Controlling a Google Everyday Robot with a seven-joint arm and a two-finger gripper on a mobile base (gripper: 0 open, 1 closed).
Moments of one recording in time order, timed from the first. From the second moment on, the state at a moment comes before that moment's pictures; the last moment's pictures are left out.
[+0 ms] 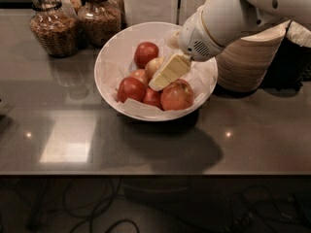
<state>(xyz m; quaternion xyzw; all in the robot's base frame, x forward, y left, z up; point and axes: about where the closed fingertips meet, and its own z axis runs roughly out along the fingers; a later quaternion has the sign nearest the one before) 0.561 -0.035 0.940 -0.57 0.73 0.14 0.34</state>
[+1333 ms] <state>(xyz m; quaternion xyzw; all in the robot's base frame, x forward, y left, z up) 0.557 -0.023 0.910 -0.57 0.74 0.15 0.31</state>
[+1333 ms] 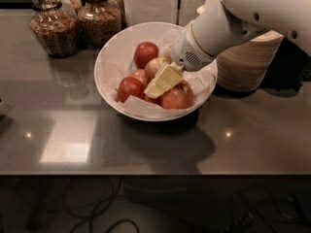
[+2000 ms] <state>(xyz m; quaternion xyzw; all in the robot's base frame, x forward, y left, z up) 0.557 -0.023 0.910 -0.57 0.74 0.15 0.31</state>
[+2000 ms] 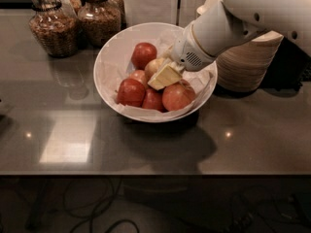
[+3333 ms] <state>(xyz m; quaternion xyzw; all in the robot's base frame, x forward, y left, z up) 0.553 -0.032 0.957 -0.58 0.71 0.20 0.36</state>
